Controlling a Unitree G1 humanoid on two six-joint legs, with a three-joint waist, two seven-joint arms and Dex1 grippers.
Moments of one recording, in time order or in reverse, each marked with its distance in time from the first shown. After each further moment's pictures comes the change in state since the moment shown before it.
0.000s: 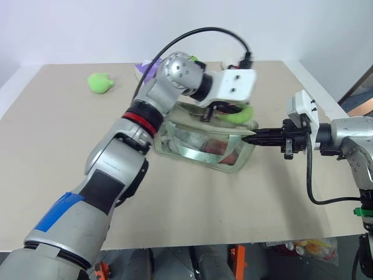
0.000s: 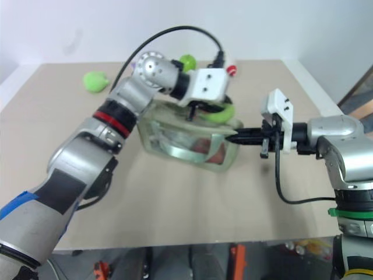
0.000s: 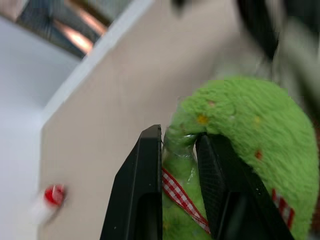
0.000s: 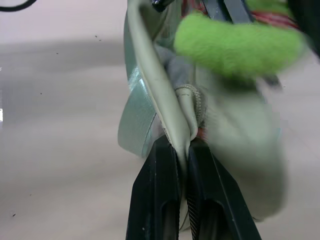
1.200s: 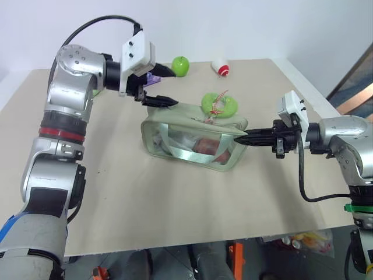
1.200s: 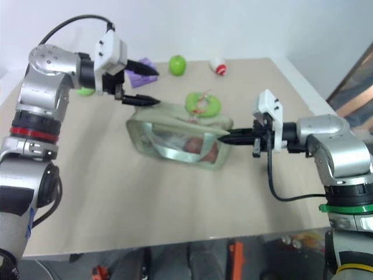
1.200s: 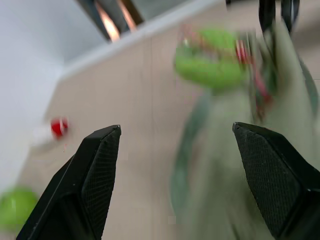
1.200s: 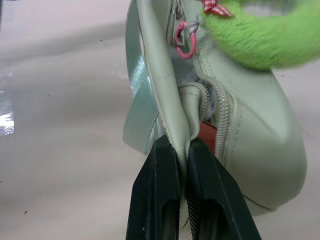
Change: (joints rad) left arm 0.325 0.484 0.236 -0.483 -0.274 0.478 -0.221; right arm -0.051 0.044 0.047 0.043 -0.001 -0.001 0.014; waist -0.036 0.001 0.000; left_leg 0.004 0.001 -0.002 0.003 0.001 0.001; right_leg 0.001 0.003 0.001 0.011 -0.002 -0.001
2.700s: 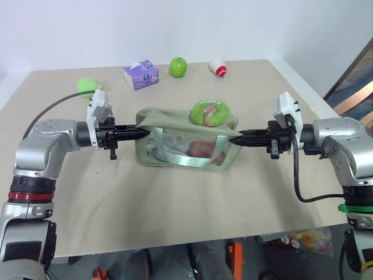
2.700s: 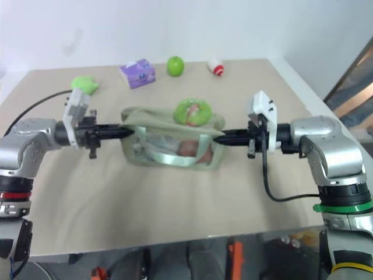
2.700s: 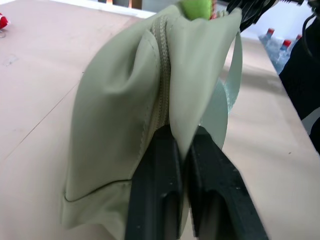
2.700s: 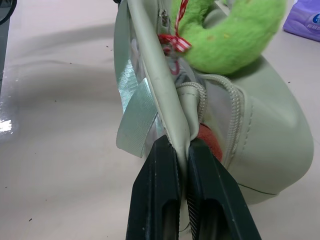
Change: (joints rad) left arm 0.565 0.145 0.187 -0.420 -0.420 0.449 0.131; right arm 0.014 0.031 0.002 -0.017 0.002 0.002 -0.016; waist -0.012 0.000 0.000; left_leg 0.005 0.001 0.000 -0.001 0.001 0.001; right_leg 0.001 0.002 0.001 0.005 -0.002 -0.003
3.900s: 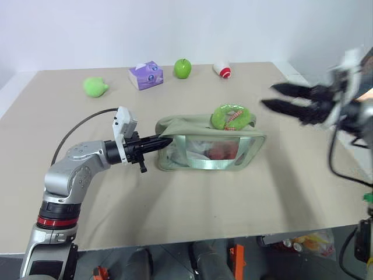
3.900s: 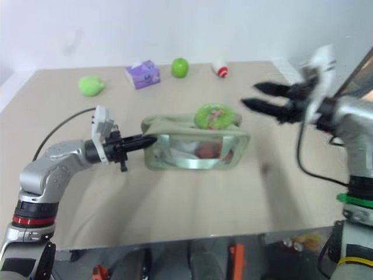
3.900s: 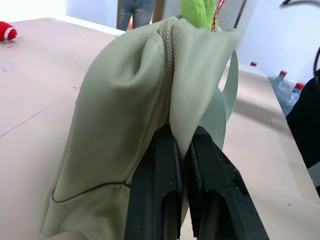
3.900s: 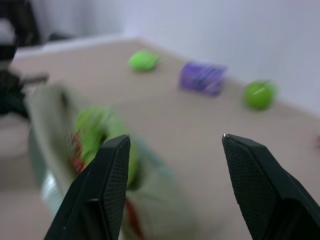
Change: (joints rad) left arm 0.143 -0.211 -0.027 -0.239 -0.046 0.042 0.292; right arm -0.061 -0.022 -0.116 0.066 0.090 0.053 -0.191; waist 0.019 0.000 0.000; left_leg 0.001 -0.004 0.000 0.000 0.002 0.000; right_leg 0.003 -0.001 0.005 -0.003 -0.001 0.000
